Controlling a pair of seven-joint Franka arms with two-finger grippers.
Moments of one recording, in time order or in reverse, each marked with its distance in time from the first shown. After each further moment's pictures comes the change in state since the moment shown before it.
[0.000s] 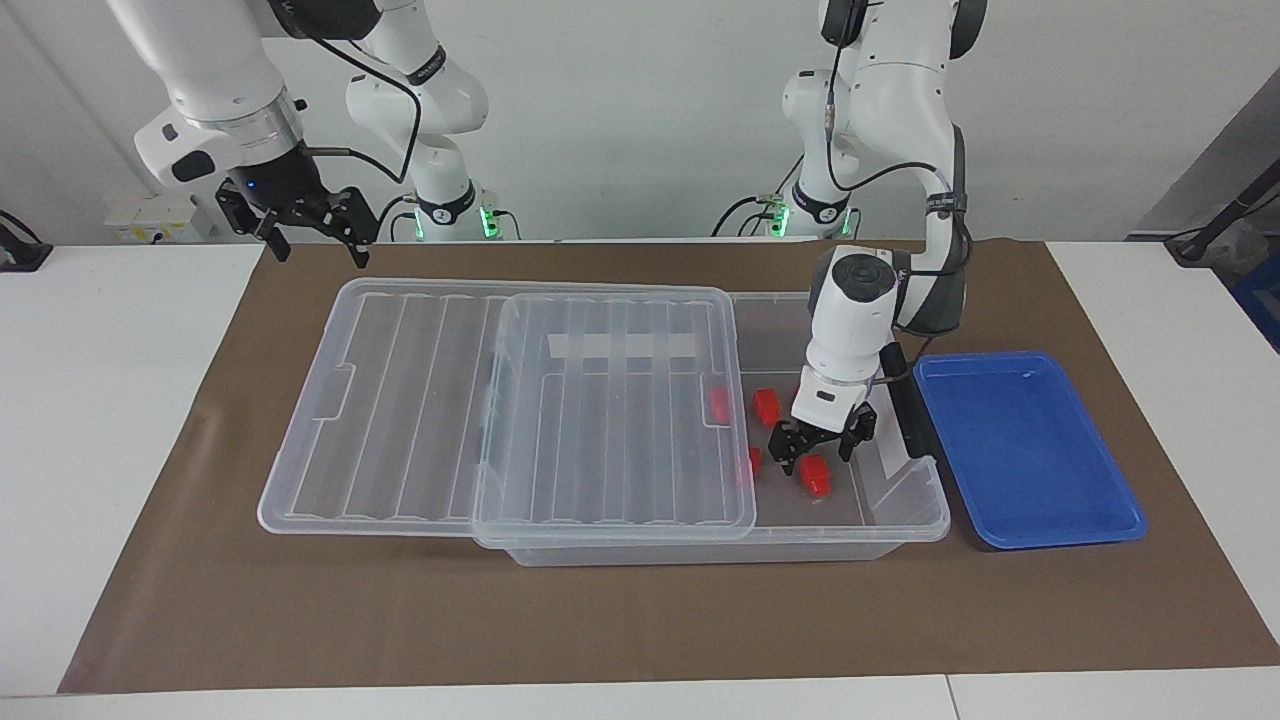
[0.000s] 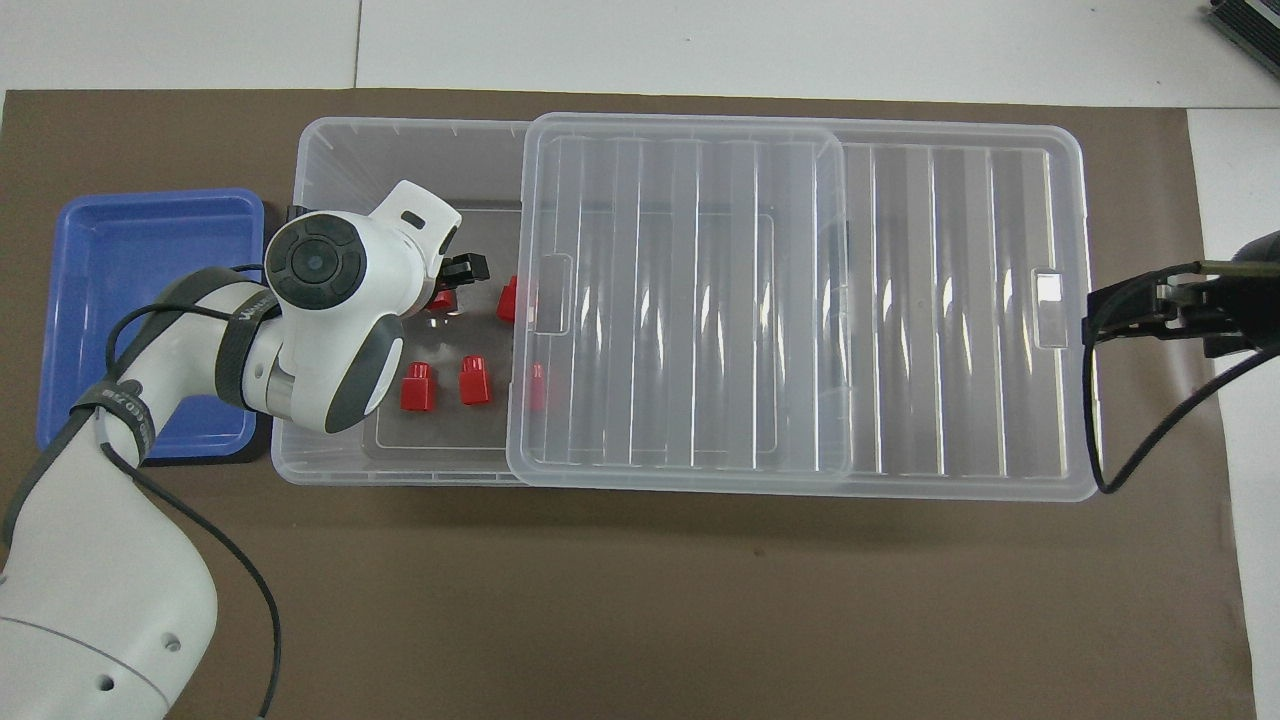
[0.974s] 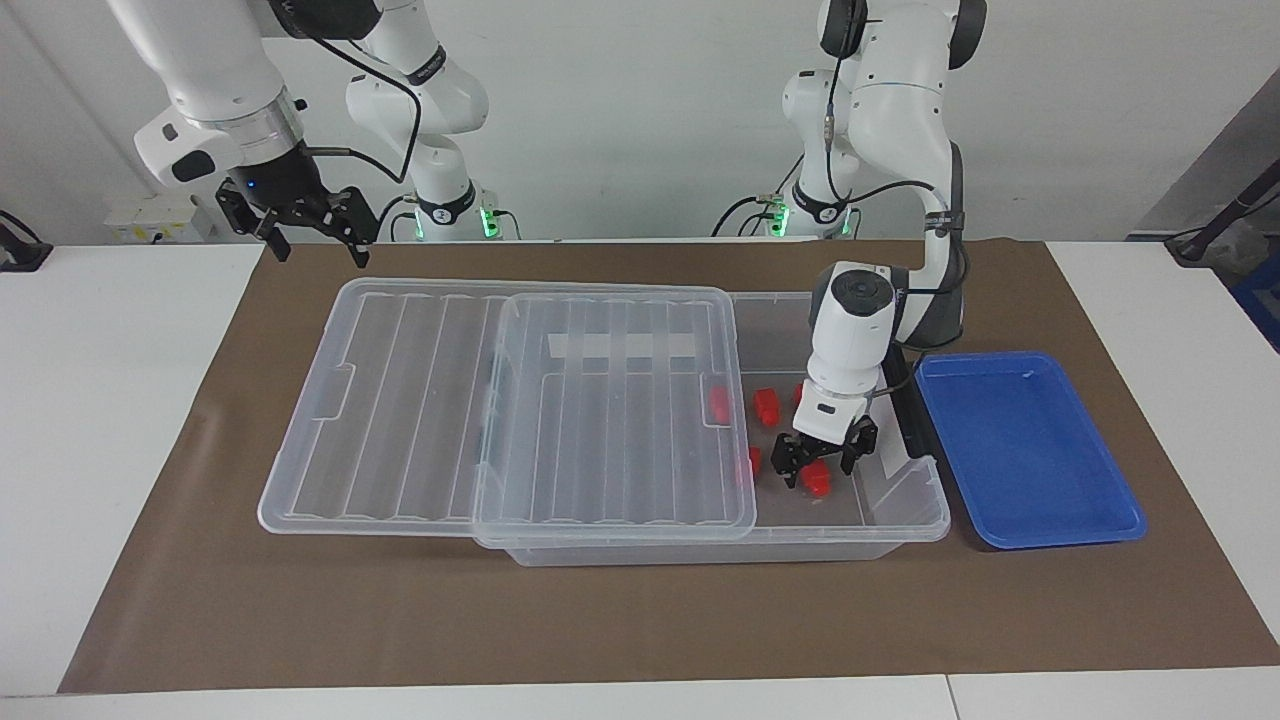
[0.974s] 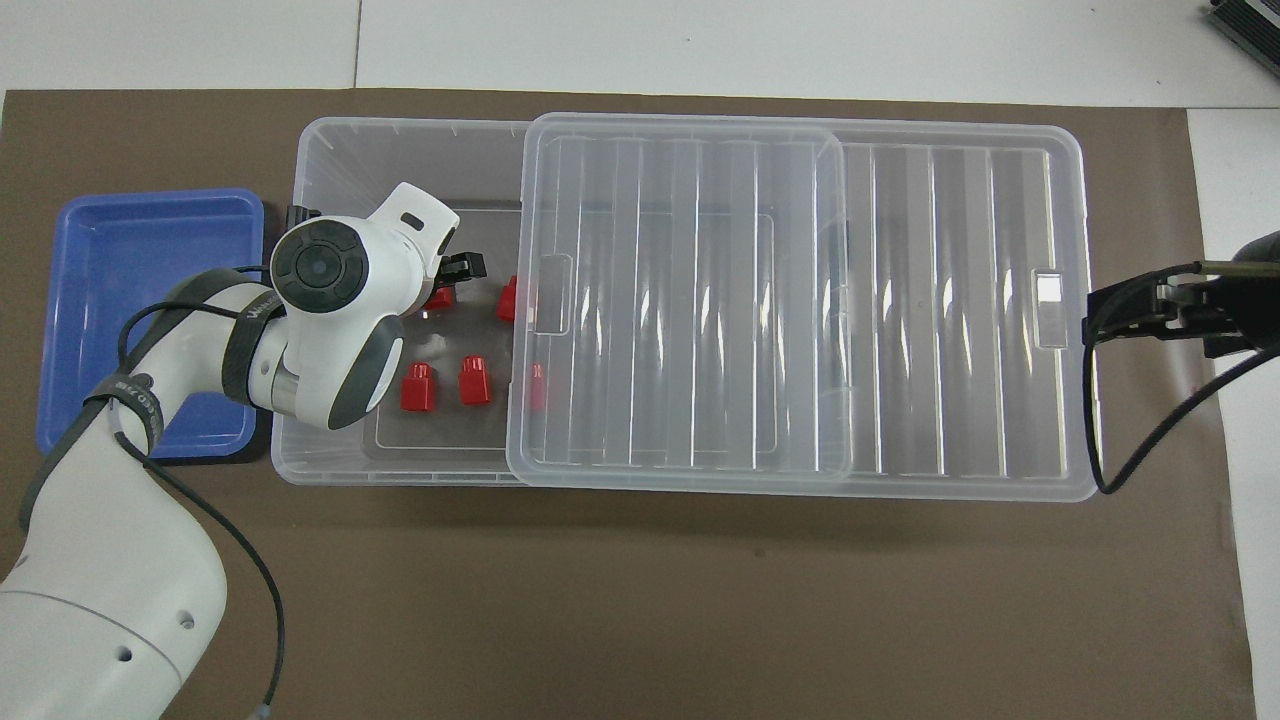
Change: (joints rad) left arm 0.004 0.049 0.011 -0.003 0.020 0.084 0.000; right arm 0.000 0.000 0.000 0.000 0.000 0.000 0.000
